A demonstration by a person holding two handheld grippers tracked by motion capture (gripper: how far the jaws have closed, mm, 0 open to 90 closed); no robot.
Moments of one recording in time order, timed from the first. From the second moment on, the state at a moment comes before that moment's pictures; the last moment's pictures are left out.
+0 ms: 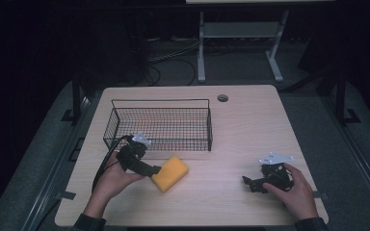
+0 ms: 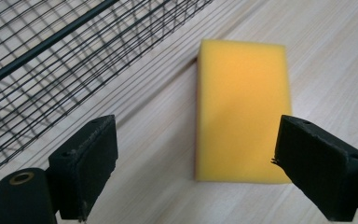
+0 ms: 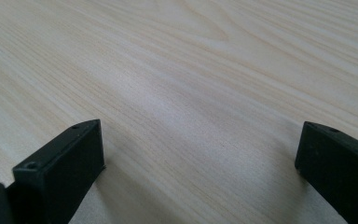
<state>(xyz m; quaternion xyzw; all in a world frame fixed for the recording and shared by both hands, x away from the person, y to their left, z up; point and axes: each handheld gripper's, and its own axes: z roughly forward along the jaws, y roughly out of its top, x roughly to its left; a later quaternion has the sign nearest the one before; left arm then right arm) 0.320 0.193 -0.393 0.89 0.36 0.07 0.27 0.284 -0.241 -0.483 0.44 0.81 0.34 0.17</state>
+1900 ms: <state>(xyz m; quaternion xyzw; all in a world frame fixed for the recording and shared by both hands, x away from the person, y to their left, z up) 0.326 0.125 -0.441 0.92 0.32 0.04 0.20 0.284 -0.241 -0.483 0.44 0.81 0.34 0.17</state>
